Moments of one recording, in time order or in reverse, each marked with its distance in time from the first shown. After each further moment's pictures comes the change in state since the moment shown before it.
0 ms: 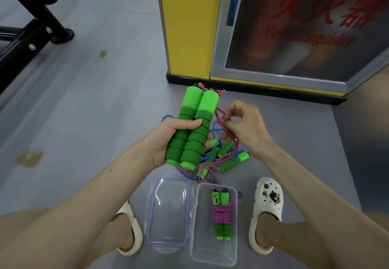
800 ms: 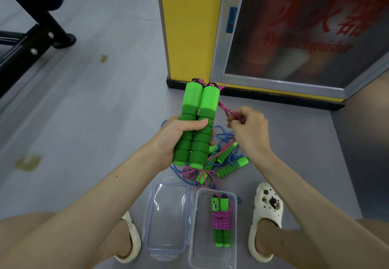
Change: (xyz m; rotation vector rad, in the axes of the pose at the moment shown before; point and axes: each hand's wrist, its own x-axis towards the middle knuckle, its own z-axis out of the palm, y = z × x) left_hand 0.007 0.002 0.008 0.107 0.061 0.175; right_hand 0.002 -0.001 0.003 -0.280 0.276 -0.017
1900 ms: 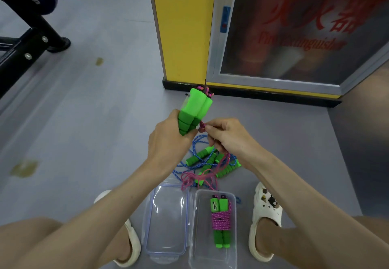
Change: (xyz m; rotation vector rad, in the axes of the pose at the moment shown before) left_hand 0.020 -0.025 -0.006 1.083 0.572 0.465; right_hand -0.008 -0.010 0.004 0.212 -0.514 0.136
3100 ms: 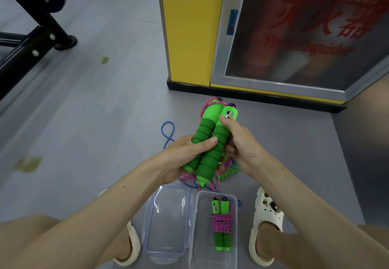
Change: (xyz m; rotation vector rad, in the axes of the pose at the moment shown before) left_hand -0.012 -0.002 -0.002 -0.935 -0.787 -0.436; right_hand 0.001 0.007 0.004 0.414 0.081 0.187
